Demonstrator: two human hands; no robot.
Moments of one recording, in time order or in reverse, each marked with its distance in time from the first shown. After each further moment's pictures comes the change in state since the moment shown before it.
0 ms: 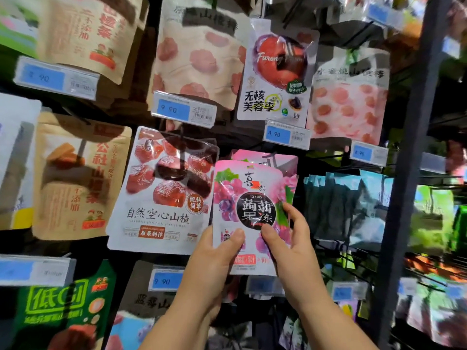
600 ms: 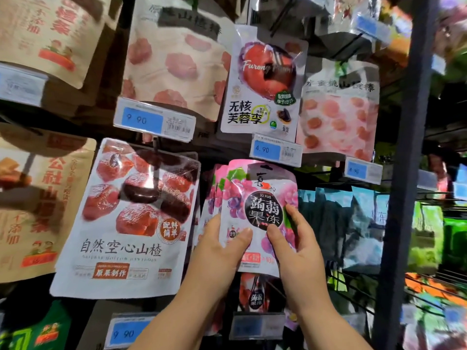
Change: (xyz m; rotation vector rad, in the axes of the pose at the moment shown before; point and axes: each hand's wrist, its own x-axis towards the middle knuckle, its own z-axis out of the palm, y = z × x) left_hand 0.066 0.003 0.028 0.294 -0.058 0.213; right_hand 0.055 0.011 -0.016 0.020 0.169 -0.025
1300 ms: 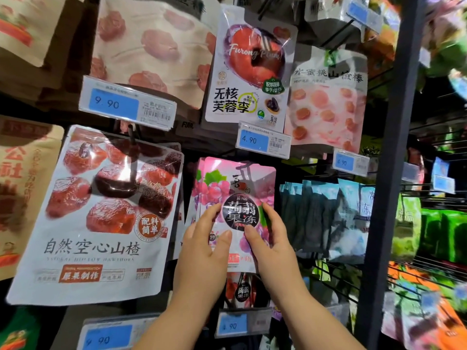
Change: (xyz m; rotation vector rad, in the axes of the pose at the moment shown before) left_hand 0.010 -0.027 0.012 0.312 0.109 0.067; right_hand 0.016 0.024 0.000 -0.176 -0.125 0.077
